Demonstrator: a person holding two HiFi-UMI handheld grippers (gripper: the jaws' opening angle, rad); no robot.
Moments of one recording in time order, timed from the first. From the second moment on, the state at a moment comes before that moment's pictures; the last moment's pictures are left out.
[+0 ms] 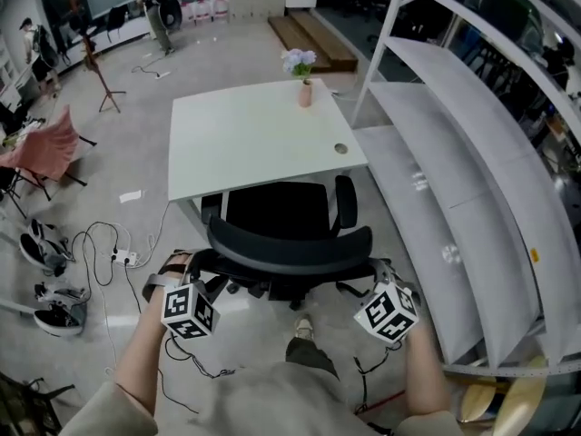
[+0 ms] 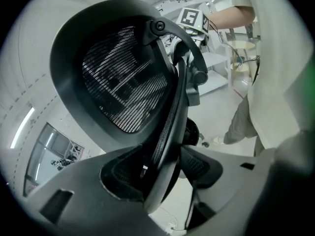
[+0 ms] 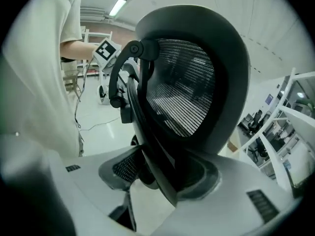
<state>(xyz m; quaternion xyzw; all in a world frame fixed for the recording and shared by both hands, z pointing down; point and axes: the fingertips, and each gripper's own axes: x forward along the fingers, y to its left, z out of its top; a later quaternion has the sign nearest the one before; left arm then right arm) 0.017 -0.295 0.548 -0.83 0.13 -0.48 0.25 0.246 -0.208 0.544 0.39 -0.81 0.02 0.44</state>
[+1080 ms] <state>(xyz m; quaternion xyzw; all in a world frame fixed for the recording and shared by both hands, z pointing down) 0.028 -0.270 0.547 -0.83 0.16 -0.49 0.22 0.266 -0.201 0.539 0.32 -0.84 0.02 0.43</state>
